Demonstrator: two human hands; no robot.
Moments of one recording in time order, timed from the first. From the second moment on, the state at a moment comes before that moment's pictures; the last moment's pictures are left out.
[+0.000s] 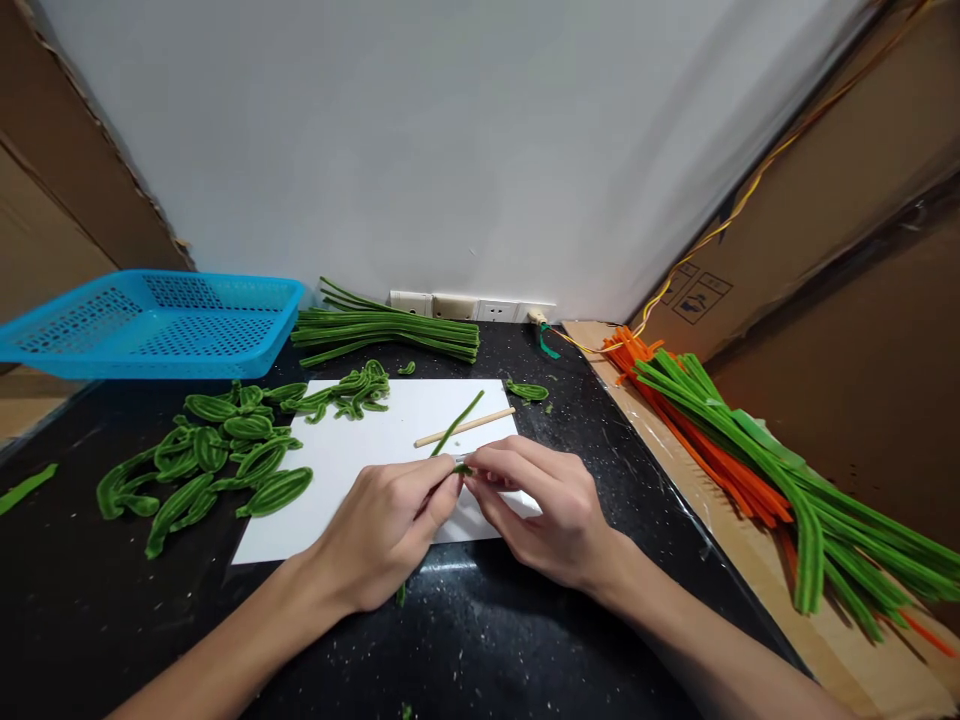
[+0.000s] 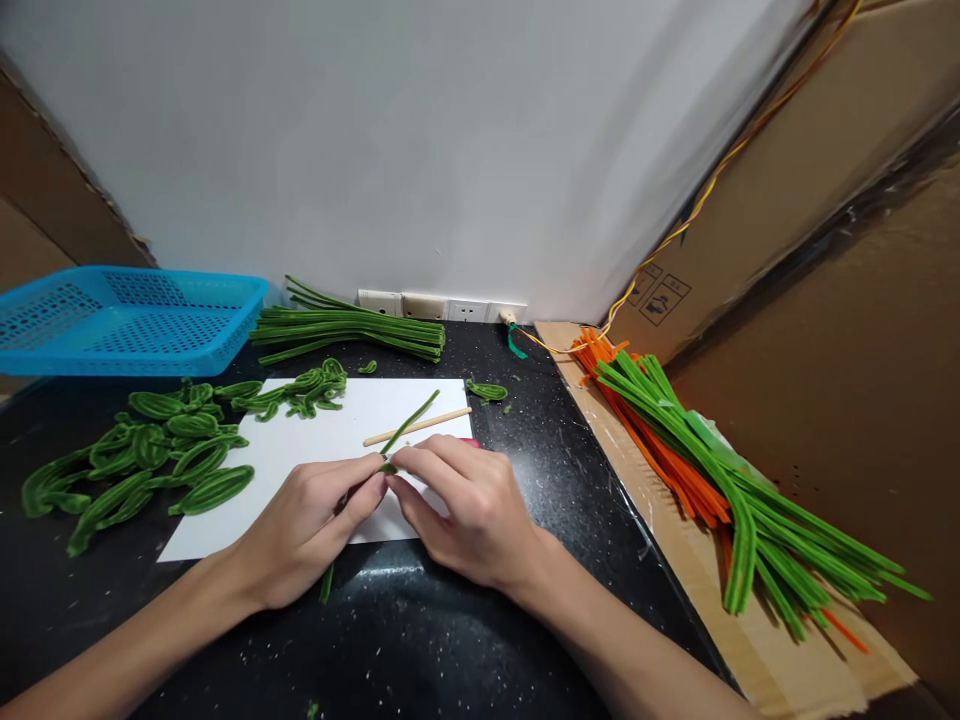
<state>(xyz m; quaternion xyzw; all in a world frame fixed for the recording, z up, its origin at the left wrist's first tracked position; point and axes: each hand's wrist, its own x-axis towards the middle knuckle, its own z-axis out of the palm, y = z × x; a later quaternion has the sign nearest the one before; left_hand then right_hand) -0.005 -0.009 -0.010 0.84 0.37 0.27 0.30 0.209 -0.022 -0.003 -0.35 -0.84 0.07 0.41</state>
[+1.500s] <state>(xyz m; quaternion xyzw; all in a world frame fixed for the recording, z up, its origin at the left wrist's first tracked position) 0.009 -0.012 -0.011 0.71 0.41 0.31 0.49 0.200 -0.021 -0.015 -0.40 -0.83 0.06 0.39</state>
